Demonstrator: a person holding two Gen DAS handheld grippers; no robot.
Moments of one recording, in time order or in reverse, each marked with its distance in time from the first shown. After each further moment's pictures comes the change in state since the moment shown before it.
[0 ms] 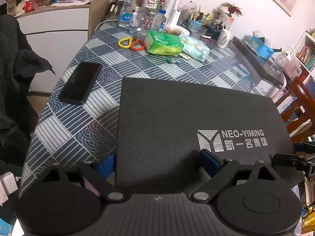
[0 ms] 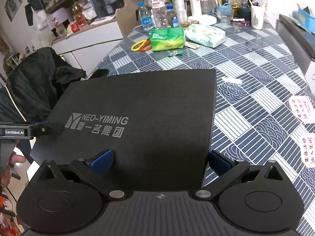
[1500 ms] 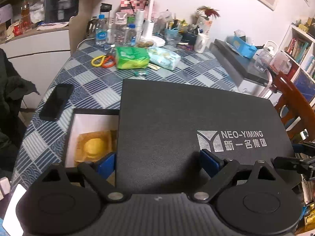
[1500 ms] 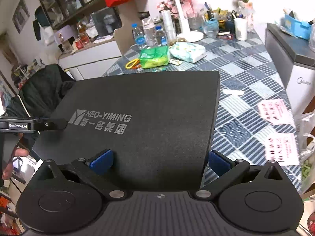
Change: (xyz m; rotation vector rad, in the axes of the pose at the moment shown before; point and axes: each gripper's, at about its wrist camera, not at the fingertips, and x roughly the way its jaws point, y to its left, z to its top) left arm -0.037 -0.112 0.002 0.069 -0.053 0.011; right arm -0.085 -0.081 -0.025 0.003 -0.093 0.048
